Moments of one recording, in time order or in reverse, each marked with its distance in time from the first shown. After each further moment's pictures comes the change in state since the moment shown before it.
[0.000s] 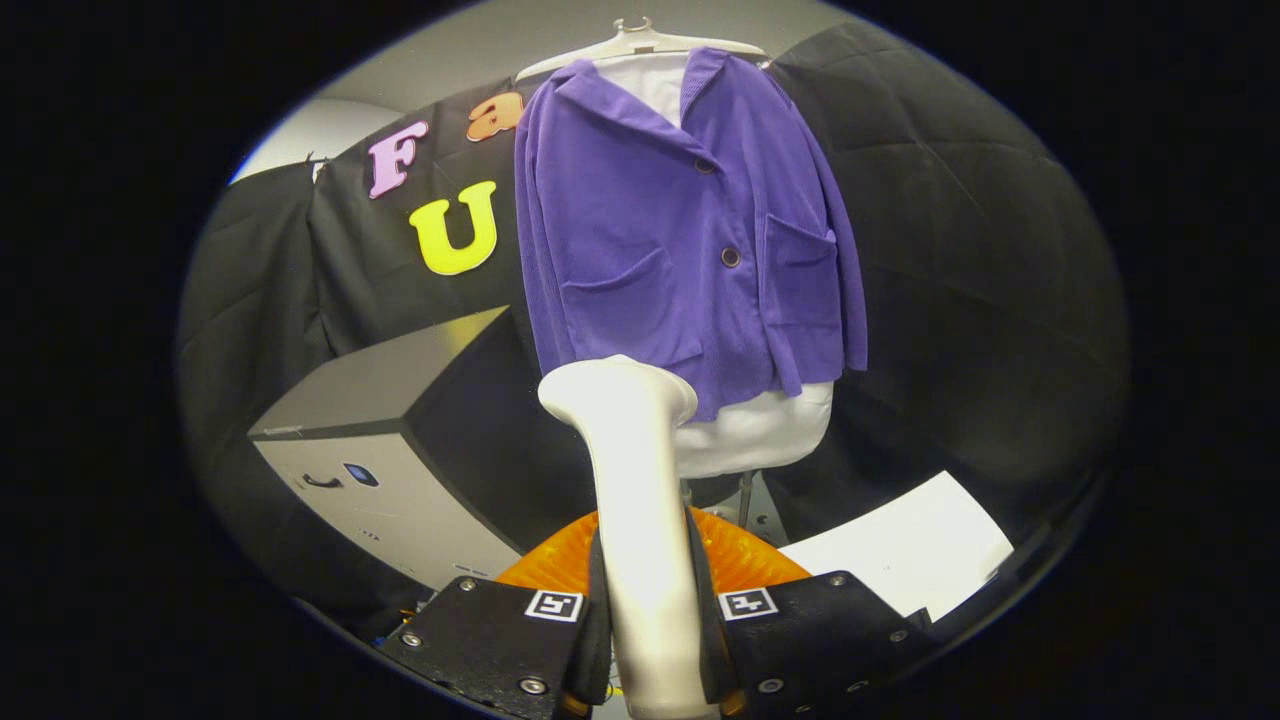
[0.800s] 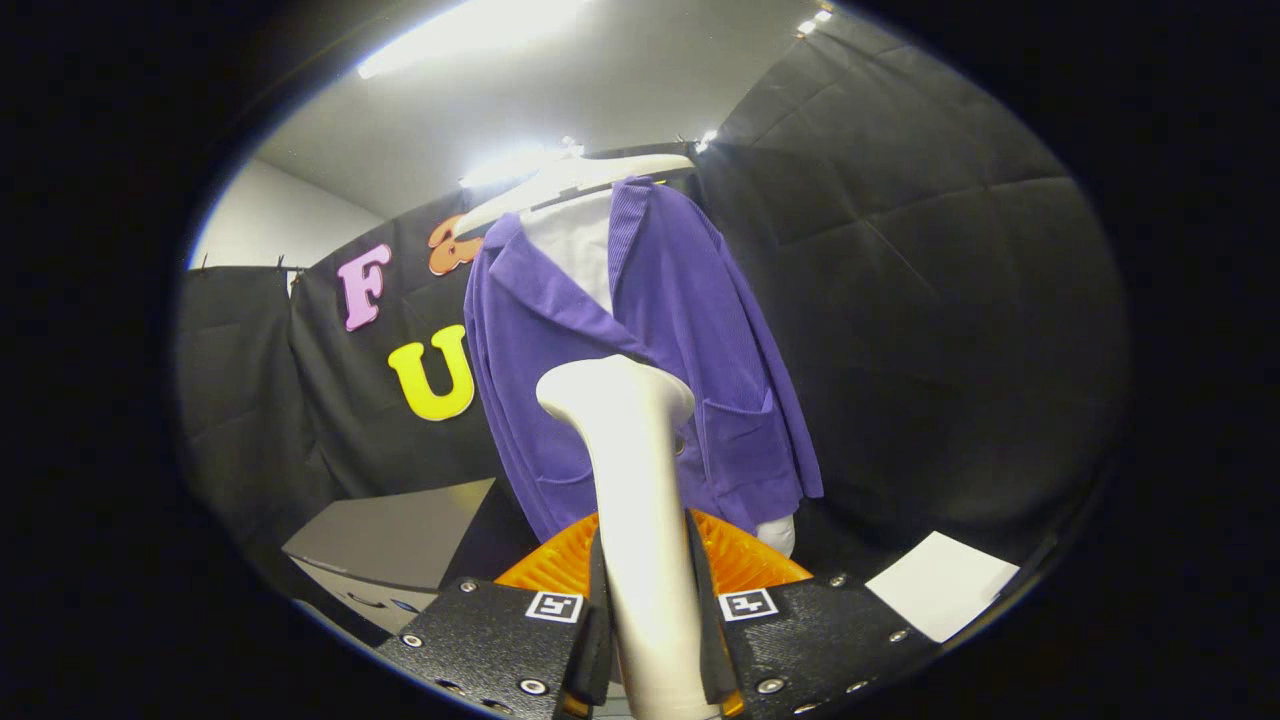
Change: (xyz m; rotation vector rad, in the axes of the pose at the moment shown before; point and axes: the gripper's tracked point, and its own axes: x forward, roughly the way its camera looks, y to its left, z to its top) arm -0.034 -0.052 0.155 0.150 -0.325 -0.019
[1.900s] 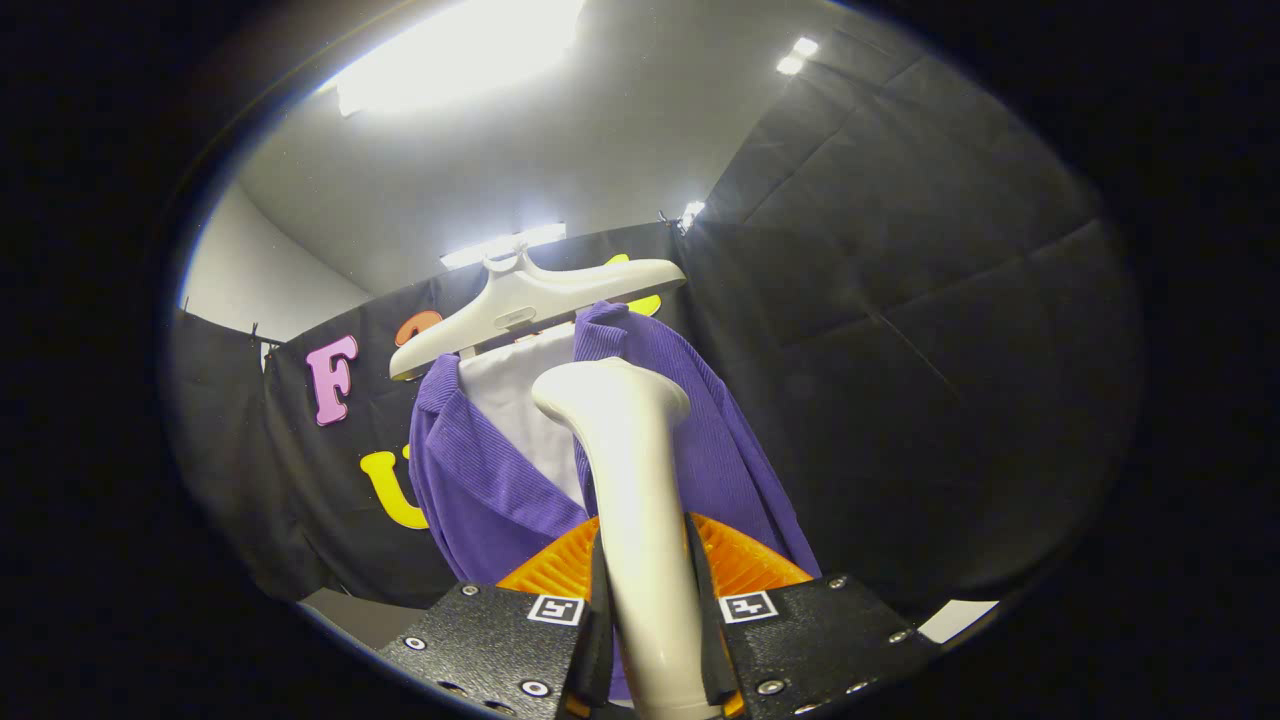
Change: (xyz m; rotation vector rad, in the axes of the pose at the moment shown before) arm 0.109 -0.011 0.146 0.017 -0.254 -0.052
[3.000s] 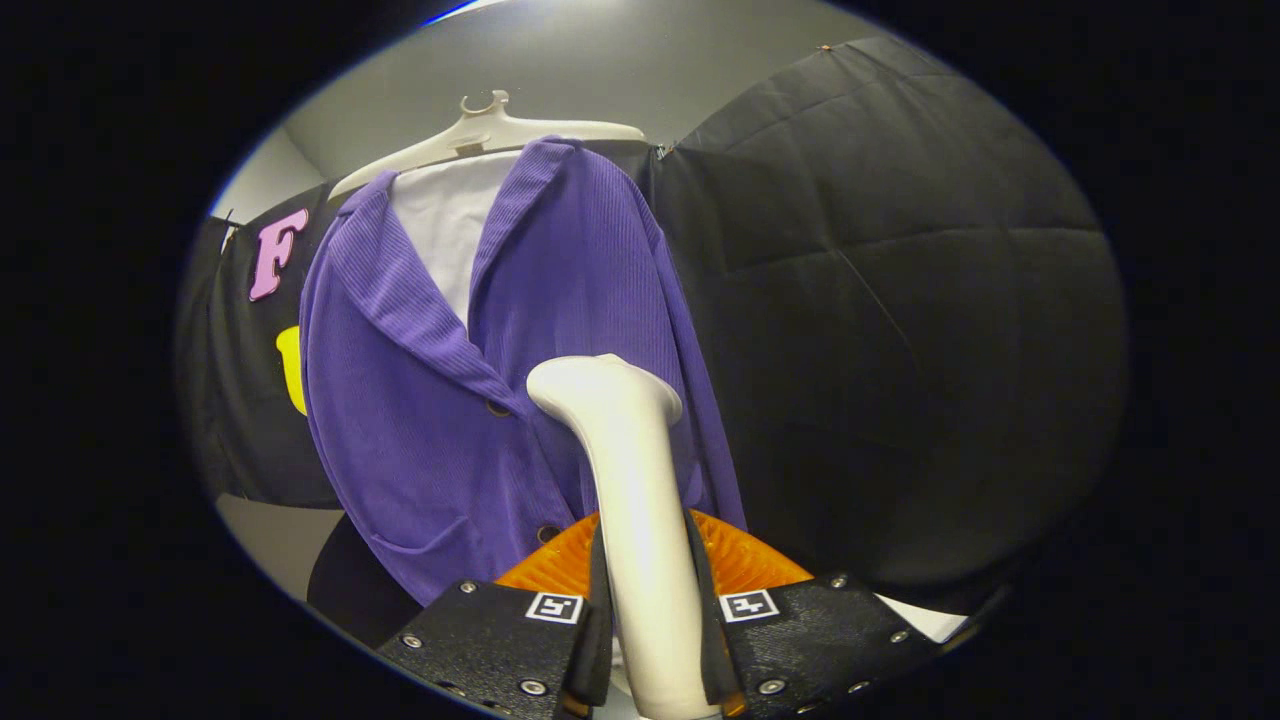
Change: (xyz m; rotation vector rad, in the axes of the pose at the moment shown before) arm 0.022 -0.057 -0.132 -0.201 0.223 -0.204
